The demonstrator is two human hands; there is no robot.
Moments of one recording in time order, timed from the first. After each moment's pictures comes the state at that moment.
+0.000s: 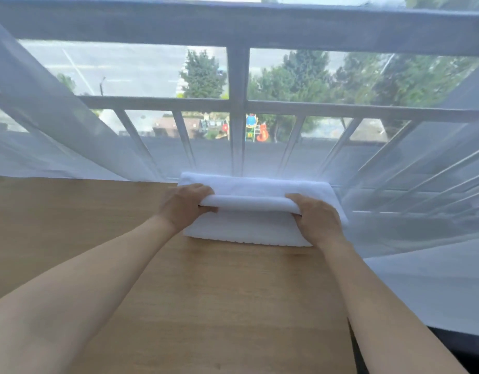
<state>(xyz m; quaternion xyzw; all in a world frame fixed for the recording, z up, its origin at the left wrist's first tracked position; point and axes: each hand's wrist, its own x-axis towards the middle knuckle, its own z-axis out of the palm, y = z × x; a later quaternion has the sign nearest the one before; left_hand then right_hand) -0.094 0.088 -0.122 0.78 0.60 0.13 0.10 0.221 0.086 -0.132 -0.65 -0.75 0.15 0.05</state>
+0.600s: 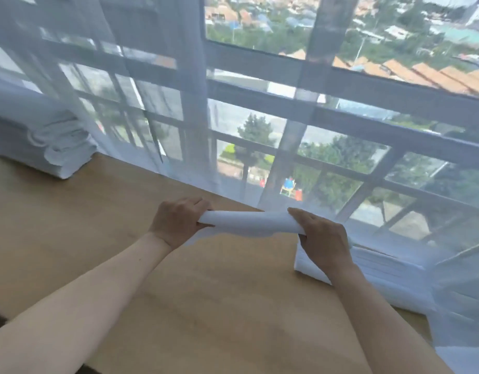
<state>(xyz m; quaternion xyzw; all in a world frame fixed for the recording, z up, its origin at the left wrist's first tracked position) -0.367 -0.095 -0.002 0.74 0.62 0.21 -0.15 -0.060 -0.007 0.006 -0.47 -0.86 -0.02 0.17</state>
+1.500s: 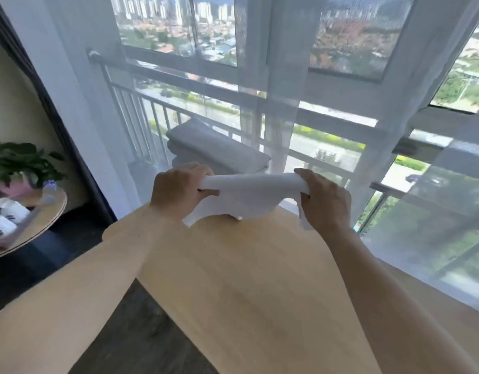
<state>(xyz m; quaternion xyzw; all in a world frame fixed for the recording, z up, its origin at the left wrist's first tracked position) -0.870 -0.265 0.097 0.54 0.77 0.24 -0.23 -0.638 -0.076 0.077 -0.37 -0.87 0.06 0.33</state>
